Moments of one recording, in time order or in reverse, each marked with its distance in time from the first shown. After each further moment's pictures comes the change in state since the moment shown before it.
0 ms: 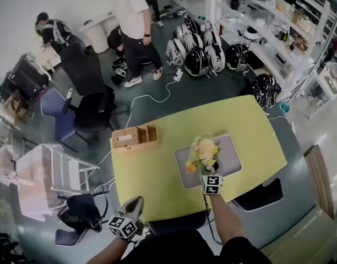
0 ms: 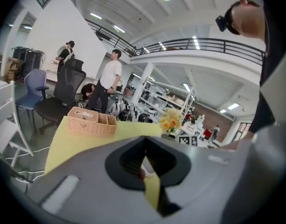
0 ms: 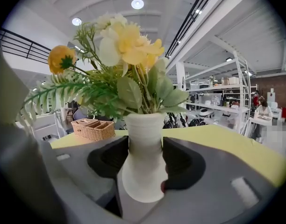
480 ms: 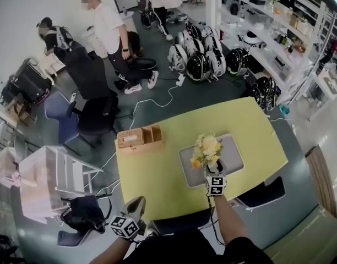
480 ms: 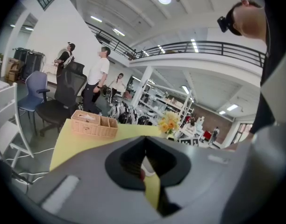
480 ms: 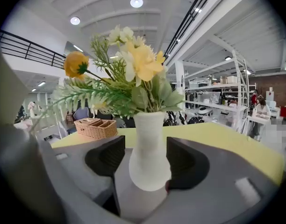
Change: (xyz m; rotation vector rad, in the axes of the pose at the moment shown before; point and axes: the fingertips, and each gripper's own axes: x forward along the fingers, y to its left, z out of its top) left arm -0.031 -0.001 0.005 0.007 -0.035 -0.005; right arm -0.028 0.006 -0.002 0.009 0.018 -0.009
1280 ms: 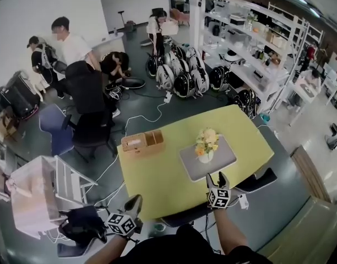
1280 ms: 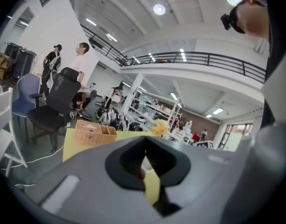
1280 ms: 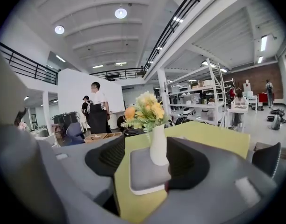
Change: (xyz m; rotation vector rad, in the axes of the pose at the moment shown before) left arm -0.126 0.036 0.029 0.034 -0.074 -0.145; right arm -0.185 0.086 0.035 0.180 -0.076 -0.160
